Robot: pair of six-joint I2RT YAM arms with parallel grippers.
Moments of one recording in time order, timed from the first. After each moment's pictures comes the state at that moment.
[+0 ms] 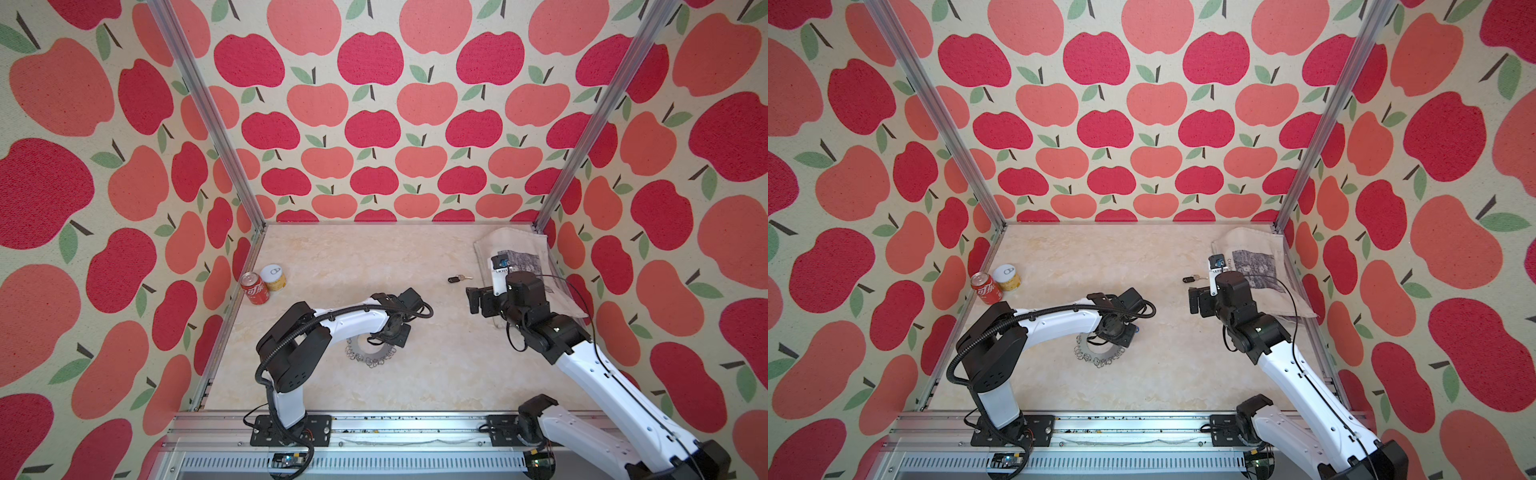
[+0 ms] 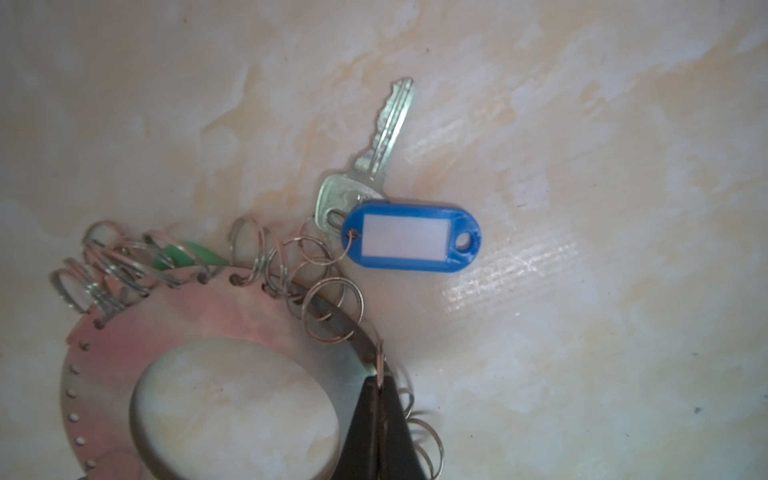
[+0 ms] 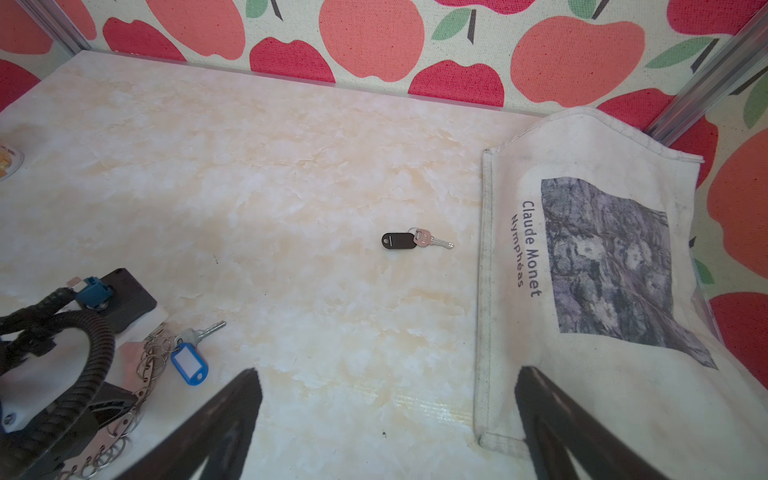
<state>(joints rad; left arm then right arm) -0.89 1.80 1.17 -0.74 -0.11 -0.42 0.53 0.92 0.82 -0.48 0.17 0.12</state>
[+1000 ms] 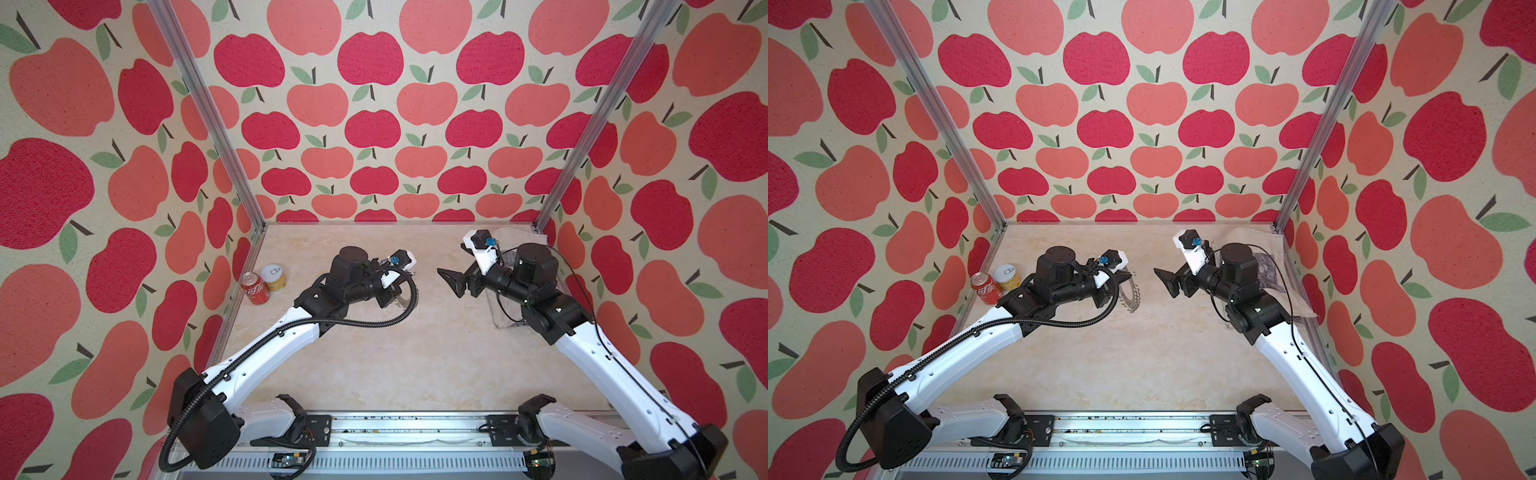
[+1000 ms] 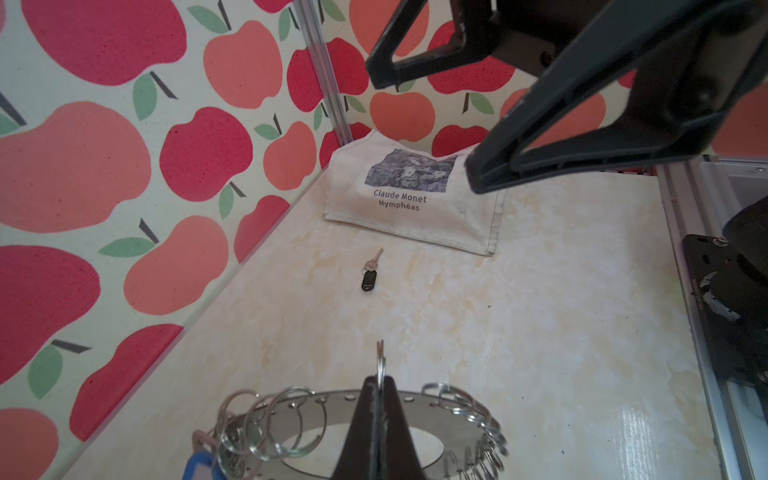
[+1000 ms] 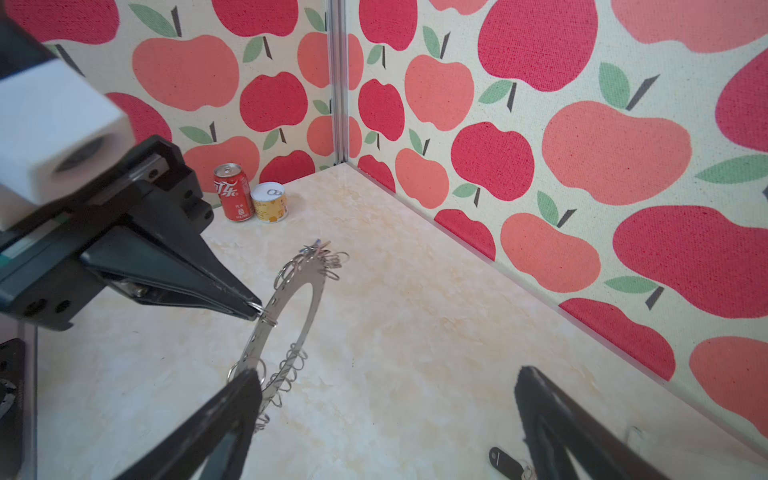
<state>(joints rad) -0.67 1.25 1.08 -0.14 0.41 0.40 0.53 1.03 1.04 -0.24 -0.39 -0.19</state>
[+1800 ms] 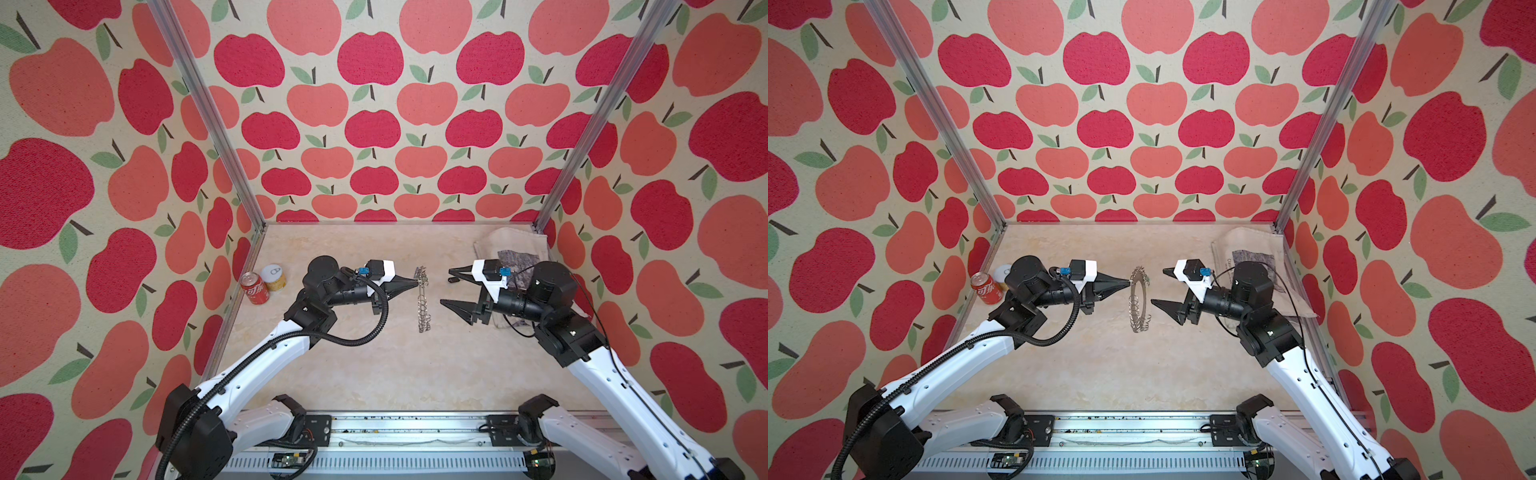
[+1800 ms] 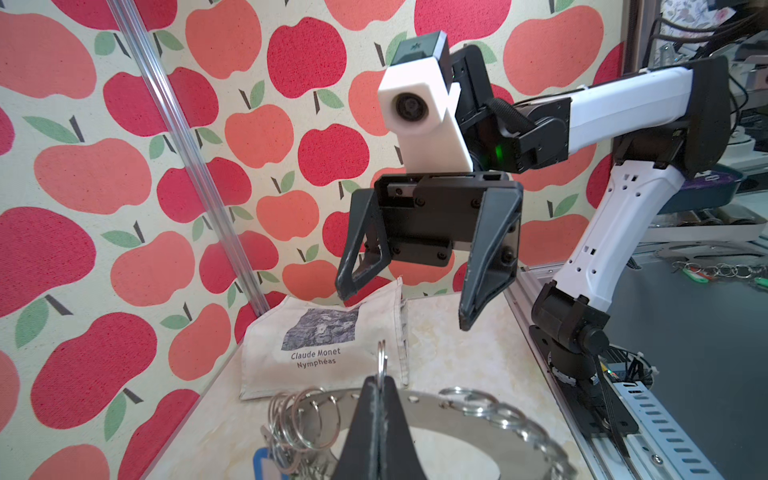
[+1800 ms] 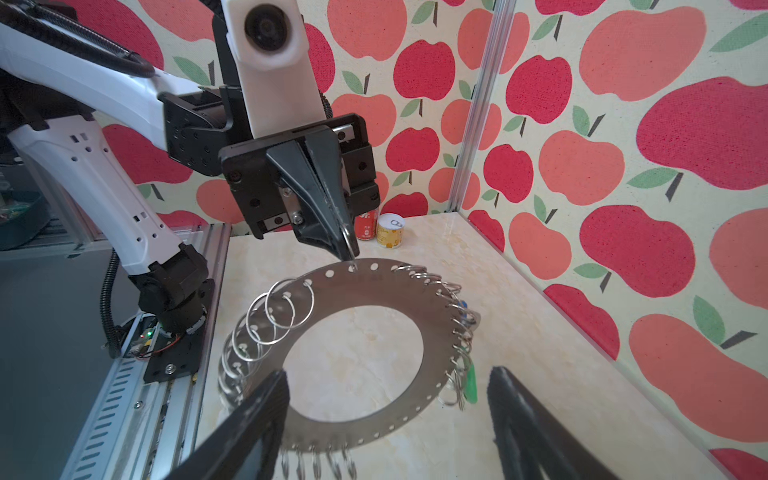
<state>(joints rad) -0.59 1.15 0.88 0.41 0.91 0.16 0.53 0.87 0.92 -0.19 -0.79 -0.23</state>
